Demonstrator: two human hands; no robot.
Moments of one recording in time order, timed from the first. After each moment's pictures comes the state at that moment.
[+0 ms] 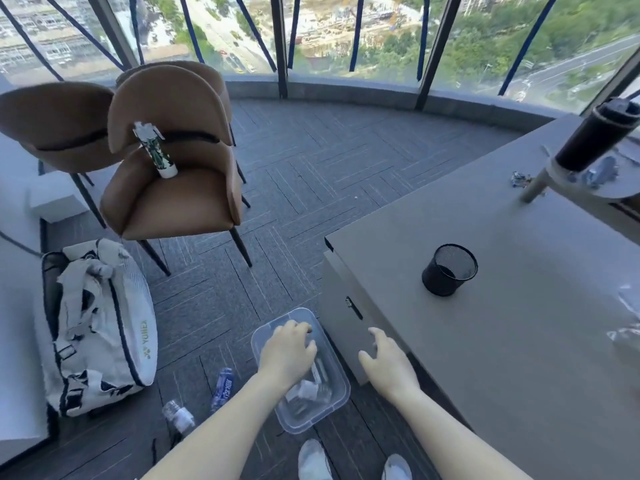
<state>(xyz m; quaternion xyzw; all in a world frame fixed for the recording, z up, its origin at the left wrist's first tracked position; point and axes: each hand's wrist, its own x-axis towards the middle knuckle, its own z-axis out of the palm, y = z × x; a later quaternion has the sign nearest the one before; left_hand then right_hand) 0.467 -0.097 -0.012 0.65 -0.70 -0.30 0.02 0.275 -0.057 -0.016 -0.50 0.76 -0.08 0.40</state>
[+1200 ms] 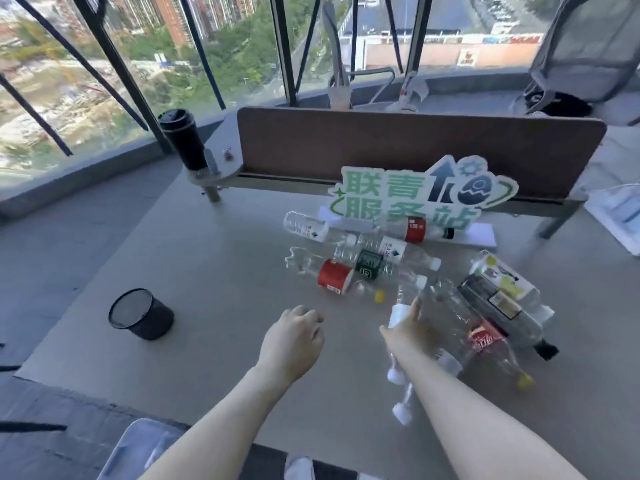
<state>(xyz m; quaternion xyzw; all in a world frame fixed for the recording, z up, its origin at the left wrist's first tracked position) -0.015 0.079 0.049 0.27 -0.94 -0.20 0.02 -0.174 0.225 -0.026 -0.01 0.95 -0.20 0.23</state>
